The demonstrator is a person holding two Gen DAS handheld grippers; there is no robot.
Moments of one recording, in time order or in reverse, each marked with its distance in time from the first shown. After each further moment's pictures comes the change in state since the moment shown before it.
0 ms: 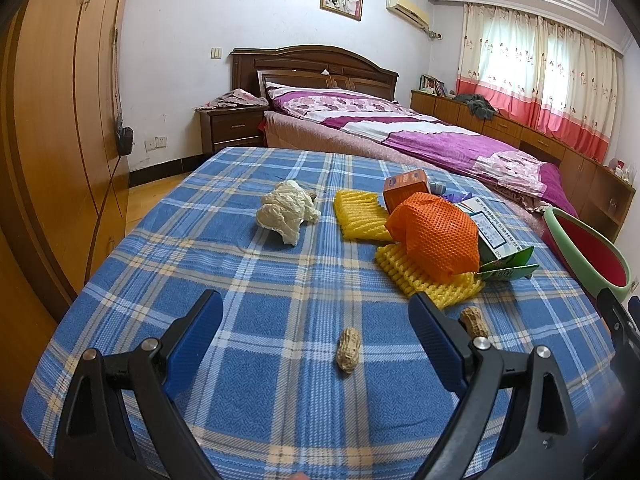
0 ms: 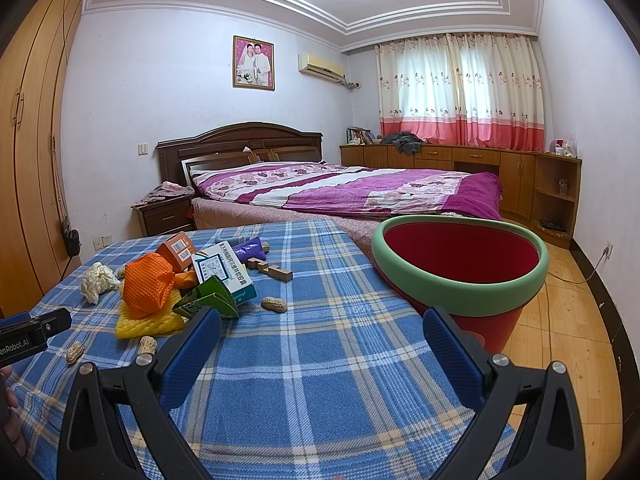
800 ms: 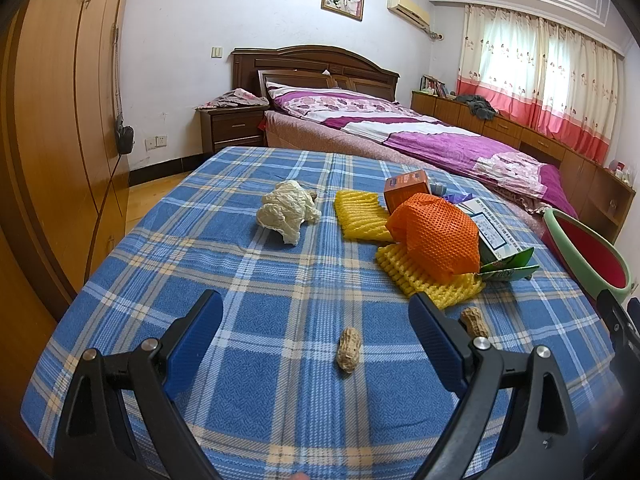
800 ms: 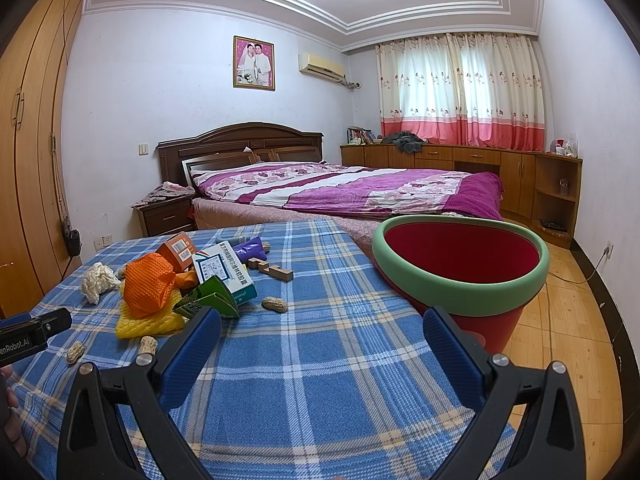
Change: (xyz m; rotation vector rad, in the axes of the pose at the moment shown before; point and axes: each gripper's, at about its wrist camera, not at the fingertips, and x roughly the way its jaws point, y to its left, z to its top) left arm -0.001 -0.001 0.001 0.000 0.001 -0.001; right arm 0.000 0.000 0.000 -0.001 0.001 0.000
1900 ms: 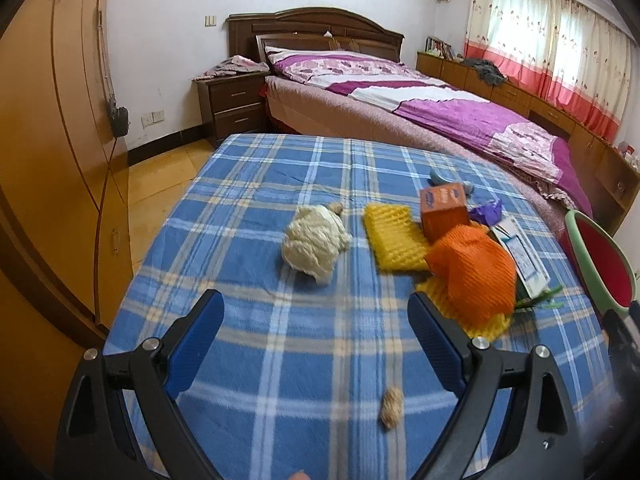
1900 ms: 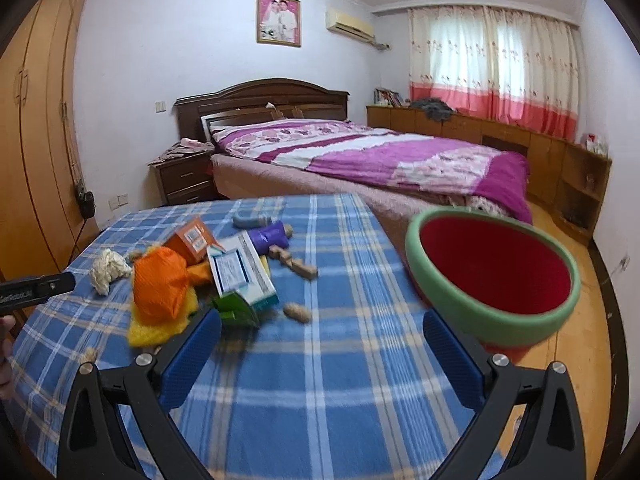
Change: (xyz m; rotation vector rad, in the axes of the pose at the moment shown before) left arm 0.043 0.031 0.063 0.029 0.188 0.019; right arm 0.037 0.019 0.046 -0.087 0.180 0.078
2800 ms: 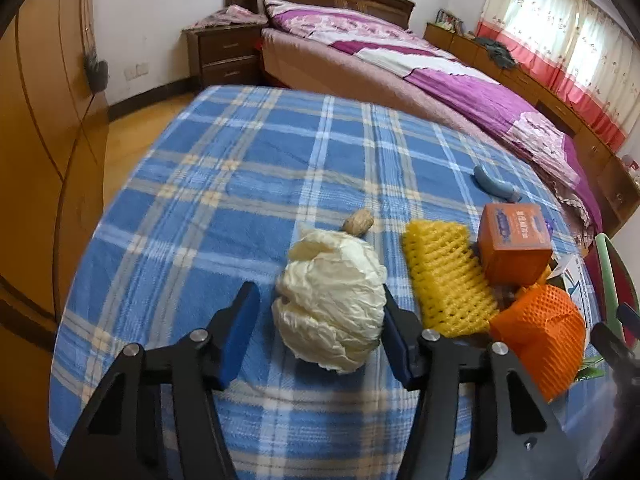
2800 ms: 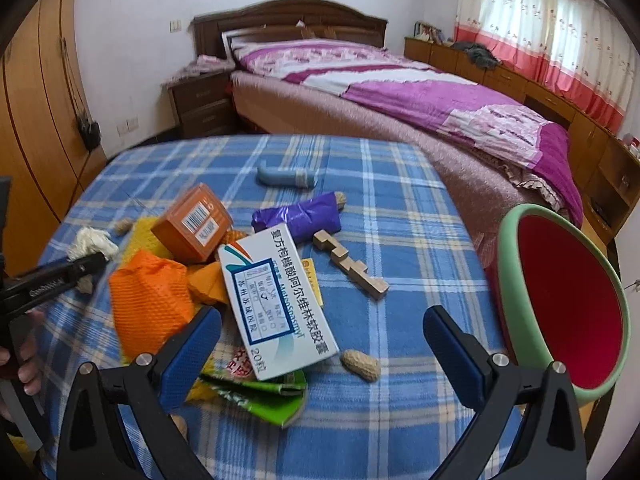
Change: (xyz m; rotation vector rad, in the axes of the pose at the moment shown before) left arm 0.106 0.019 0.035 -0.067 0.154 -0.072; right arm 0.114 0.049 0.048 -0.100 0.340 0.047
